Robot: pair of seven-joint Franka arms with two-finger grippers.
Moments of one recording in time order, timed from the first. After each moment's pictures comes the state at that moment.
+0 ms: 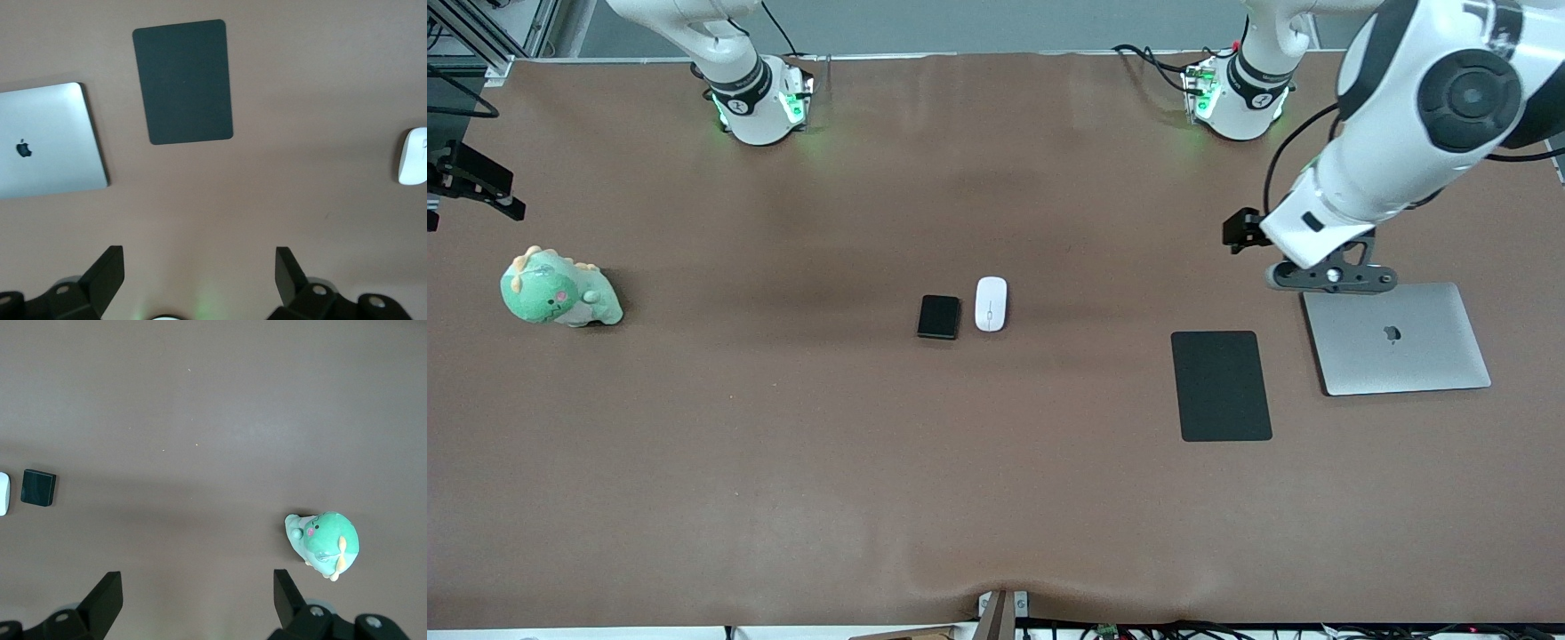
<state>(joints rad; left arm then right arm) -0.09 0.09 -0.28 -1.68 0.01 1.62 -0.29 0.06 -0.01 -0.13 -1.46 0.02 1.46 -0.19</state>
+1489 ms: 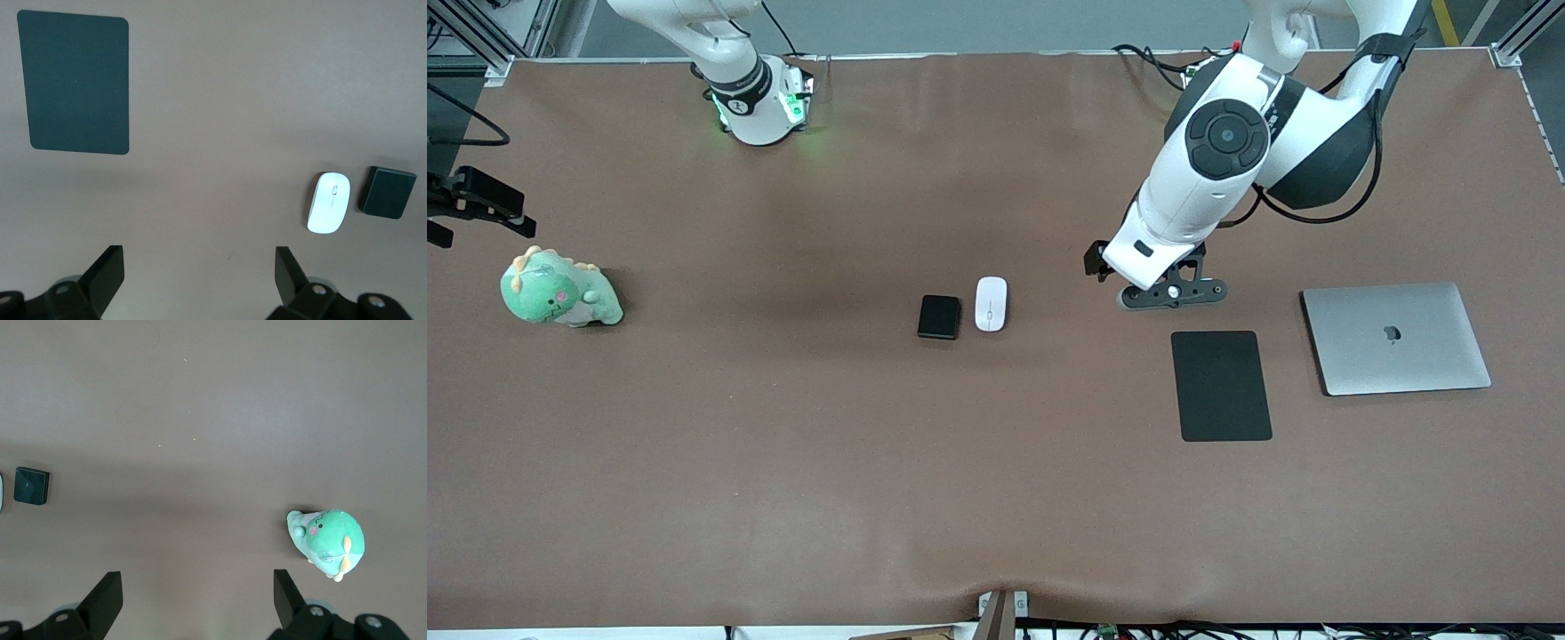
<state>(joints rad) -0.25 0.25 -0.35 -1.67 0.01 1.86 -0.66 0.04 0.04 -0.13 -1.46 0.02 1.46 -0.19</state>
